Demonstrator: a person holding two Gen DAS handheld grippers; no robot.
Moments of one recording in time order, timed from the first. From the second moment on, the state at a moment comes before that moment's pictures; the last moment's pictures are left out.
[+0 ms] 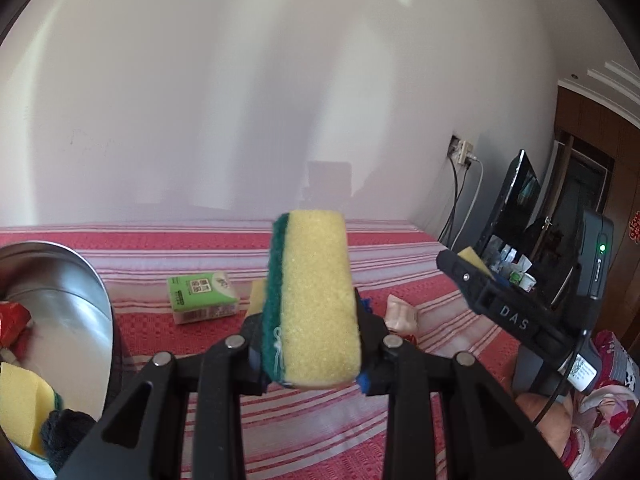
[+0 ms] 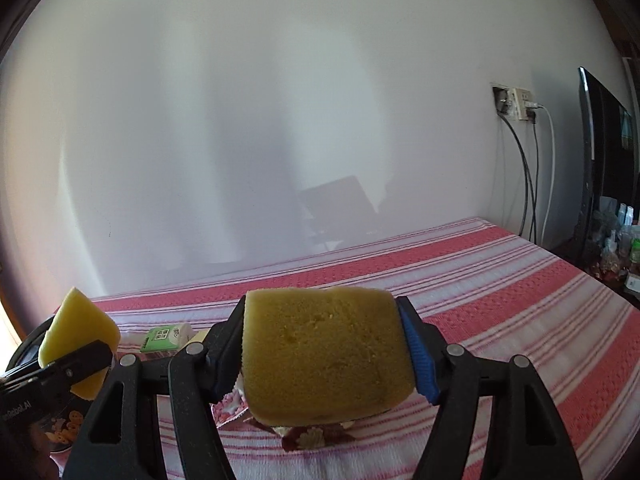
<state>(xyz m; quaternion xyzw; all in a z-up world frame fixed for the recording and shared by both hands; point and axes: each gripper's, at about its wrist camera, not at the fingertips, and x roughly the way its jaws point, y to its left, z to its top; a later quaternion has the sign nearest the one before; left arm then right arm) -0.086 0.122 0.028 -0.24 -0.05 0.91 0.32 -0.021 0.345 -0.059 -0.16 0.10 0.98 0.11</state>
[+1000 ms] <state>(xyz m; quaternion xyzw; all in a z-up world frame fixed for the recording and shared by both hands) -0.043 0.088 0.029 -0.21 0.03 0.96 0.20 -0.009 0.289 -0.069 -0.17 0.02 0.98 0.08</state>
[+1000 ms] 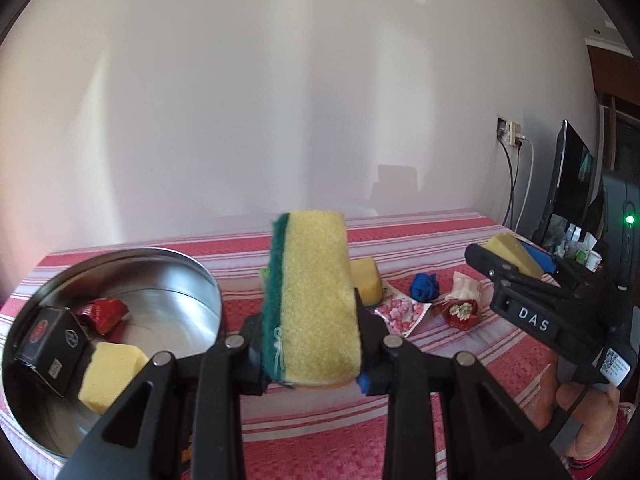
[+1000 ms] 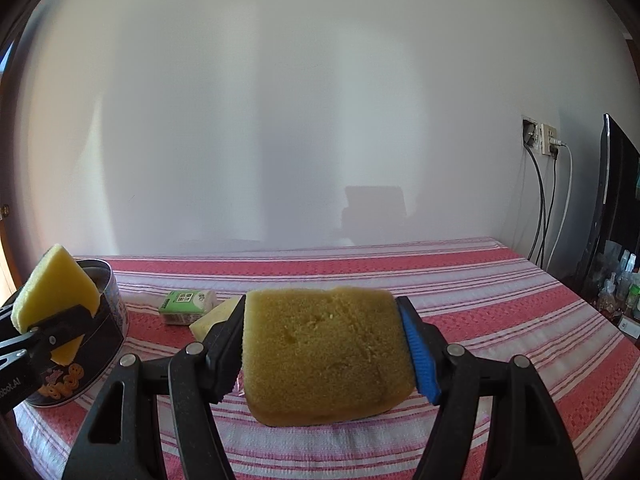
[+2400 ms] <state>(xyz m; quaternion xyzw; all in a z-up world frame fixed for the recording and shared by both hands) -0.047 -0.070 0.038 -0.22 -0.03 0.97 0.00 -0.012 0.099 -0.018 -0.12 -0.01 0.98 -0.14</state>
